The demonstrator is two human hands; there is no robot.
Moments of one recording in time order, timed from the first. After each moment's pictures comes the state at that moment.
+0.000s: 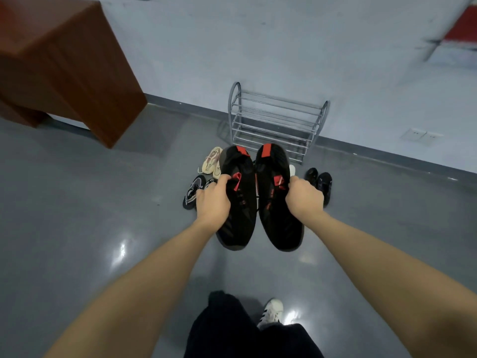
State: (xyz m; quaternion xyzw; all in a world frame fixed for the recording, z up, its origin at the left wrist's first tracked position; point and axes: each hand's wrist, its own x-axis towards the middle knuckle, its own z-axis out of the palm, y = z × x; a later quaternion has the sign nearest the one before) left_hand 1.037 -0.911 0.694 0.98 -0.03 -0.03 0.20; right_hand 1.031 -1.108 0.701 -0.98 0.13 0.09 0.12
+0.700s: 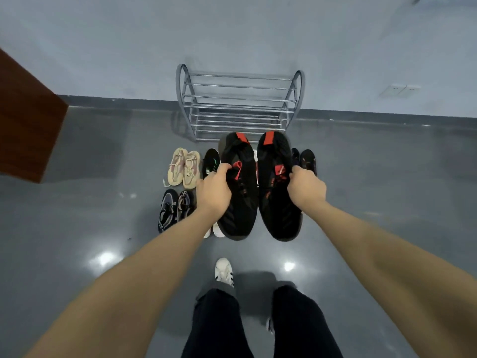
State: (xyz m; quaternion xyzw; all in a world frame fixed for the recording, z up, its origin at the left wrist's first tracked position) left_hand 1.299 -0.972 0.619 0.95 -0.14 -0.15 0.25; right_hand 1.237 -1.162 0.626 -0.93 0.30 0.13 0.15
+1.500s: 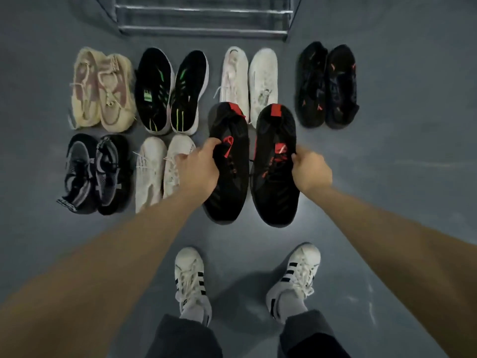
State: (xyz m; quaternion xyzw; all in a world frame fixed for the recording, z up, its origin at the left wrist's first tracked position) left_hand 1.336 -1.072 0.154 0.96 -0.13 -0.21 0.15; right_hand 1.250 -1.273 0.149 -0.89 0.34 0.20 0.25
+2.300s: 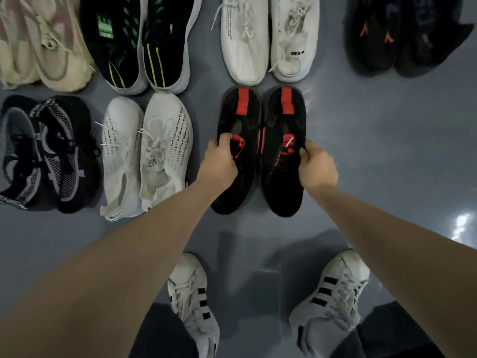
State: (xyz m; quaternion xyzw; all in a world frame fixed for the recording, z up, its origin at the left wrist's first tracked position) left_hand 1.321 -1.074 -0.050 0.90 -0.09 -0.38 0.21; right_hand 1.230 -1.246 -0.066 -0.83 0.41 0.19 0.33
